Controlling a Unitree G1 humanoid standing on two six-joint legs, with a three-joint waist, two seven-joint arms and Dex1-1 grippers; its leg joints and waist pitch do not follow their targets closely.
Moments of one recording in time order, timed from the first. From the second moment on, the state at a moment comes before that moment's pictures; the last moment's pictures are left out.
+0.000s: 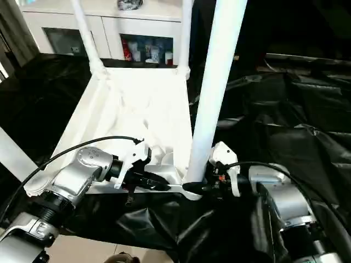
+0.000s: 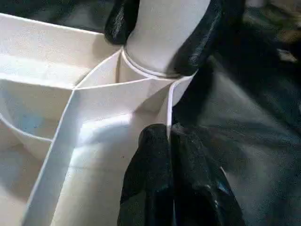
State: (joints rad) left arm -0.55 0.23 -0.30 0.51 -0.02 0.26 -1.20; right arm -0.28 -0.41 0.12 0.24 0.20 0.31 1.00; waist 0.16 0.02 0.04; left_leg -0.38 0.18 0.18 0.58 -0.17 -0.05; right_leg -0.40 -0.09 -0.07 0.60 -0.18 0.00
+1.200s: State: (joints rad) left arm -0.60 0.21 -0.29 0.59 -0.01 0.22 -1.23; right arm -0.31 -0.43 0.11 0.26 0.20 0.32 1.05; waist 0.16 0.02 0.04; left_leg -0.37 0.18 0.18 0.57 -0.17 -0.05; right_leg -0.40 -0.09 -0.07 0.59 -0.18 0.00
